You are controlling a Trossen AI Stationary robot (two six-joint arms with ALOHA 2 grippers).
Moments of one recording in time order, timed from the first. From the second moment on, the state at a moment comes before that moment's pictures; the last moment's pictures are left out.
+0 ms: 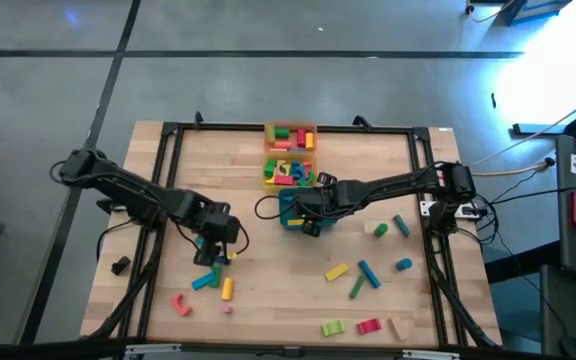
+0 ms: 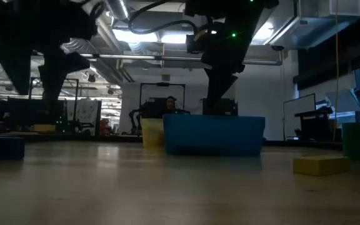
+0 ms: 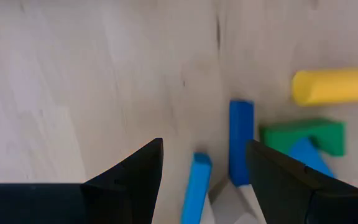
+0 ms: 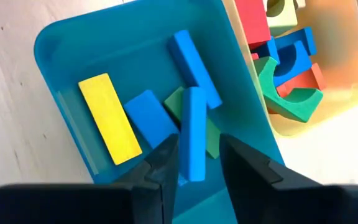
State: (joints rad) left arm -0.29 1.35 0.90 -0.88 -0.01 -0.12; right arm 0.07 1.85 1.43 -0.81 0.37 0.29
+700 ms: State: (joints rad) left arm -0.29 1.52 0.90 -0.93 -0.01 -0.07; right arm 0.07 1.85 1.43 -0.81 0.37 0.29
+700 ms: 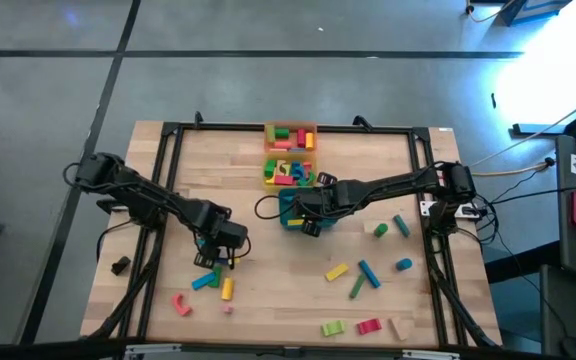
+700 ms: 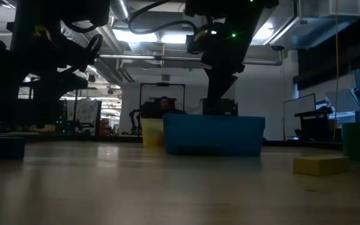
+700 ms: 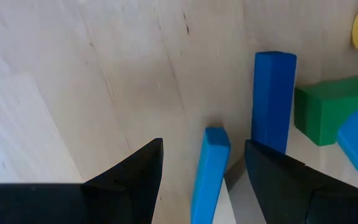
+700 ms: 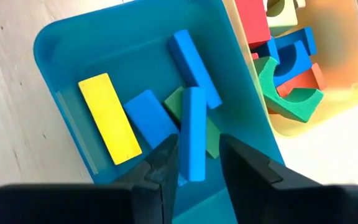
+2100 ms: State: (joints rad) left arm -0.28 1.64 0.87 -0.91 0.01 -0.02; right arm 0.07 1.85 1.43 -0.84 0.32 0.29
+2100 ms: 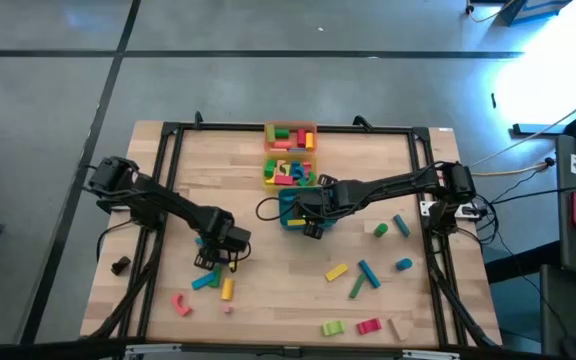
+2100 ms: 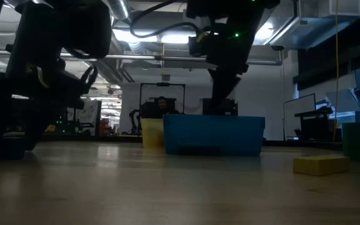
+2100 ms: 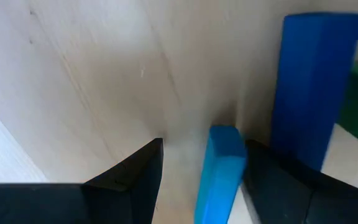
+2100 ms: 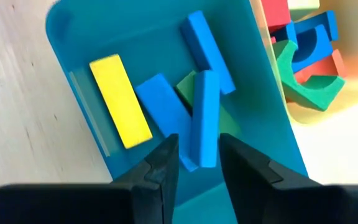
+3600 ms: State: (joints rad) left arm 0.02 1.71 1.22 -0.16 0.01 0.14; right arm 0.35 1.52 1.43 -1.43 0.22 0.62
